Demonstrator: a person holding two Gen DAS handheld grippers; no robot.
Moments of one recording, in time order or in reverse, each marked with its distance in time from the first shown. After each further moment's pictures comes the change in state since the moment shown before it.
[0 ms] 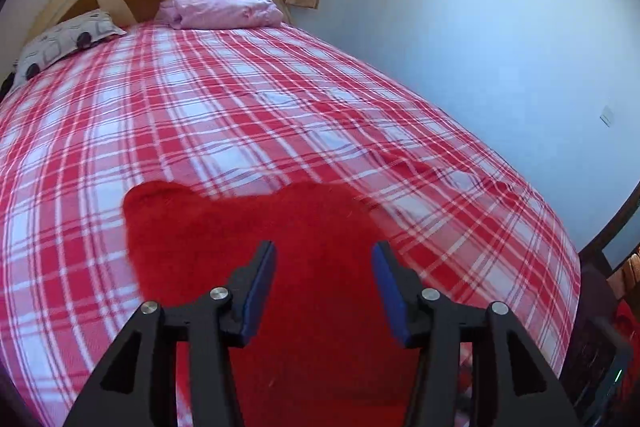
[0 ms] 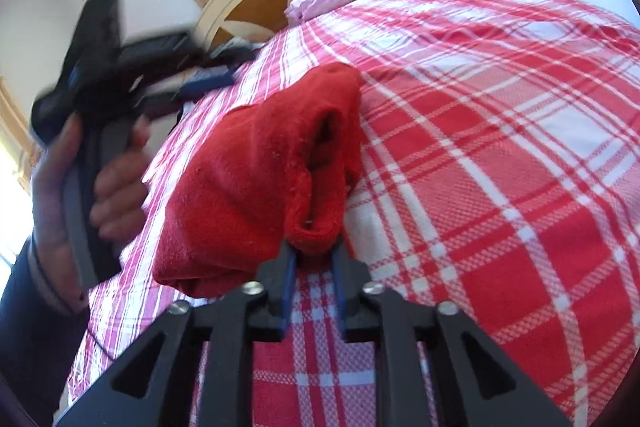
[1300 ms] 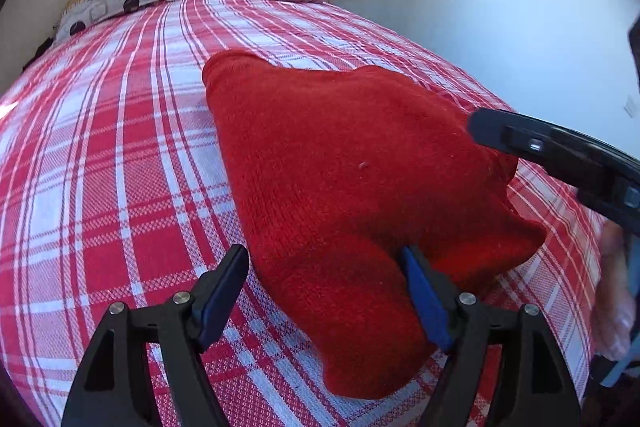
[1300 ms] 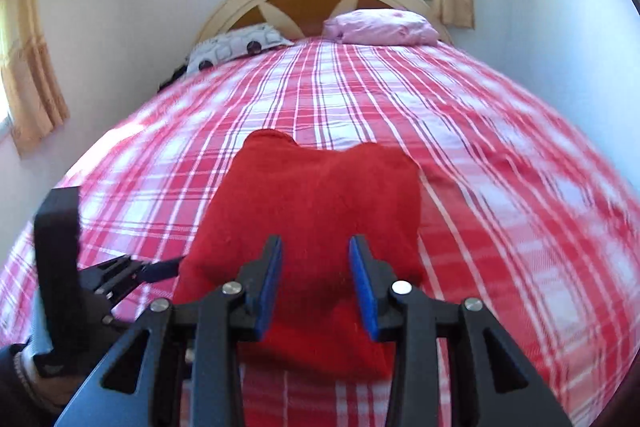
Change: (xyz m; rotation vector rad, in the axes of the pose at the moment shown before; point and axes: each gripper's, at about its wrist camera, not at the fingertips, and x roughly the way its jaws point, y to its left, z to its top) left arm -0.011 0.037 -0.110 -0.063 0.040 0.088; right arm 0.047 0.111 0.052 -0.438 0.019 -0.167
